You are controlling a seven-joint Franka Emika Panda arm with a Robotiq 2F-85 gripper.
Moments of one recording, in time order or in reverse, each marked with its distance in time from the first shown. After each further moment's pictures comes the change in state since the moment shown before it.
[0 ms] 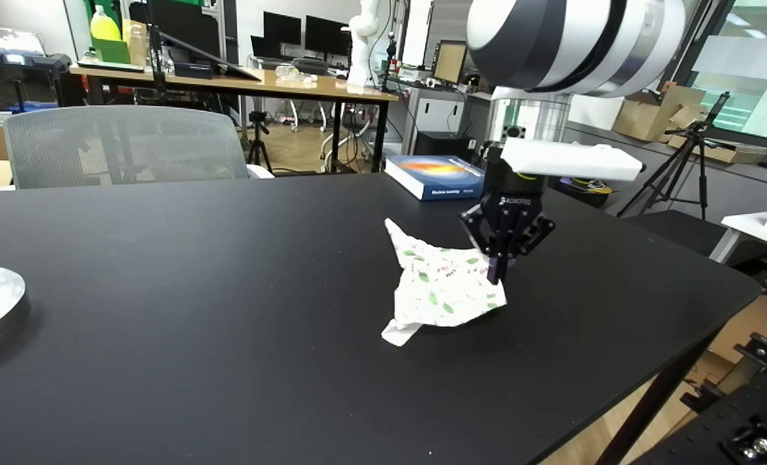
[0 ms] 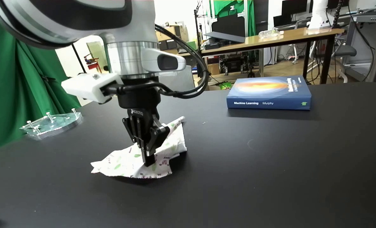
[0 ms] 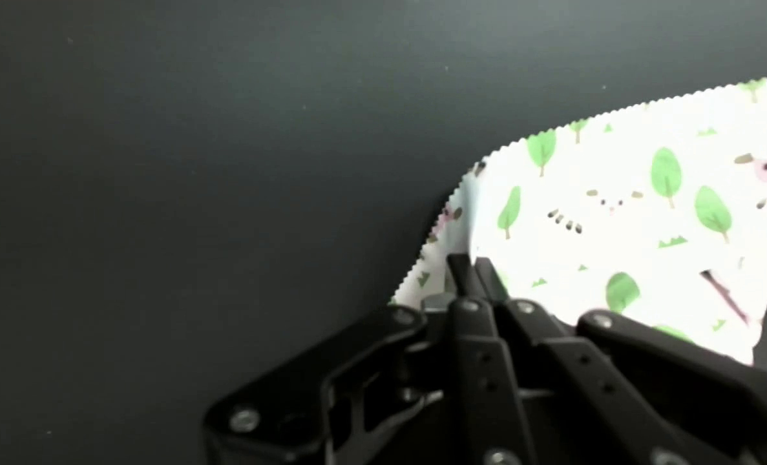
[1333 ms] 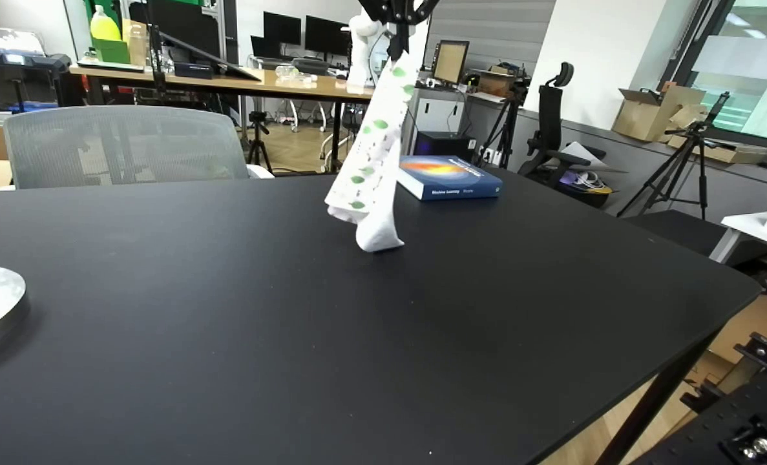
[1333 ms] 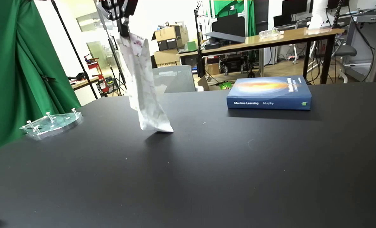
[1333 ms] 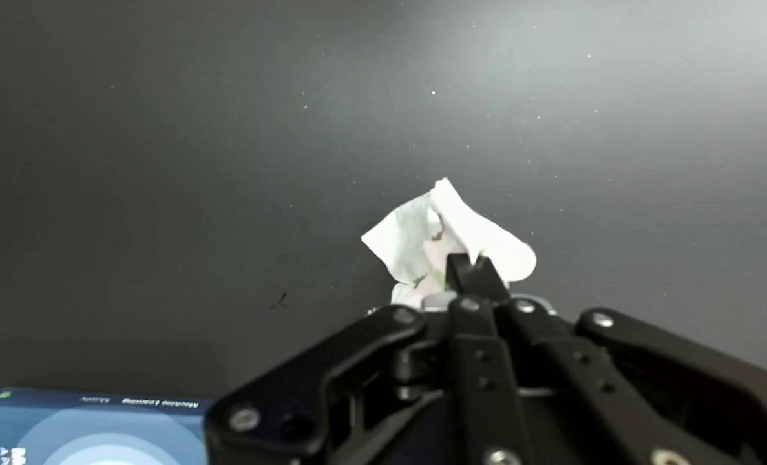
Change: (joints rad) arm 0.107 -0.011 0.130 0.804 -0.133 -0.888 0.048
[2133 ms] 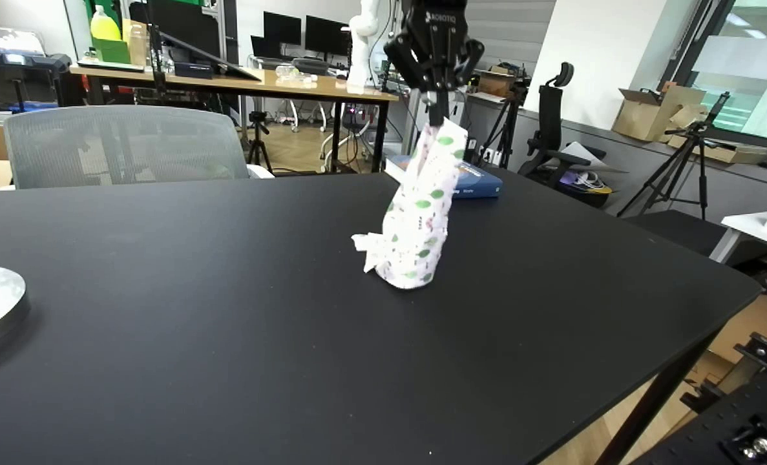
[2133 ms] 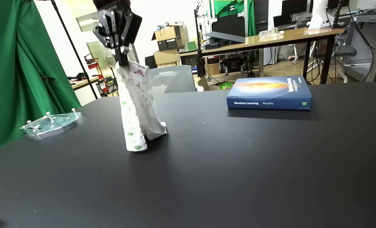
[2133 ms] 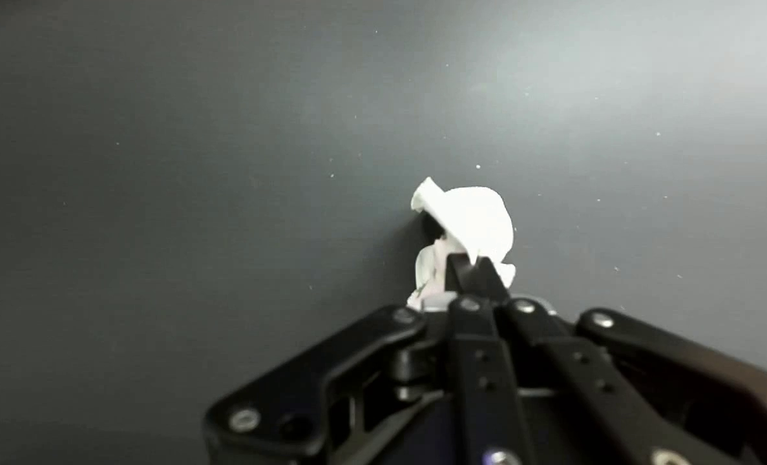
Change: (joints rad) arm -0.025 -0.093 -0.010 -0.306 -0.028 0.167 -0.051
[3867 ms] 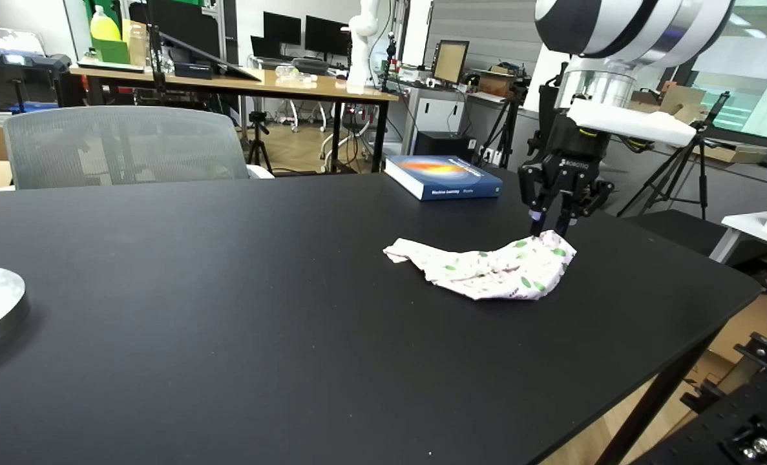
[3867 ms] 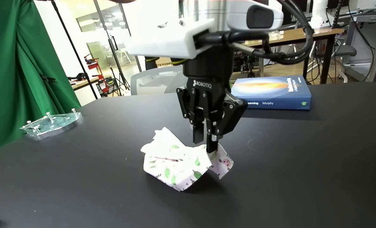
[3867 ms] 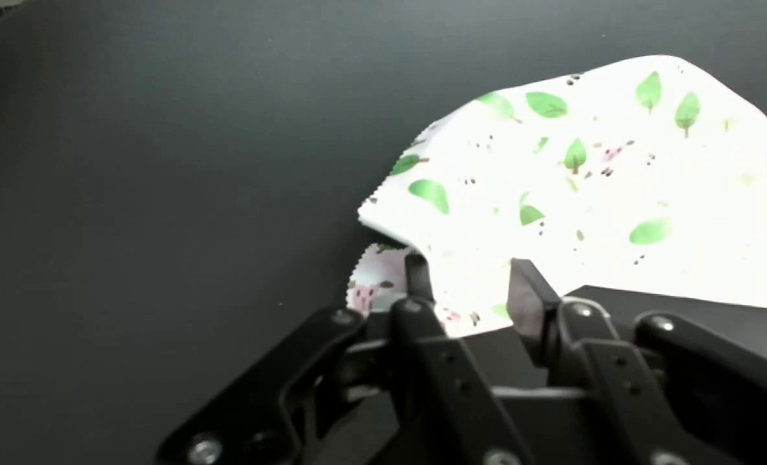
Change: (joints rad) arm -0.280 0.107 -0.196 -0.337 0.225 0.570 -0.154
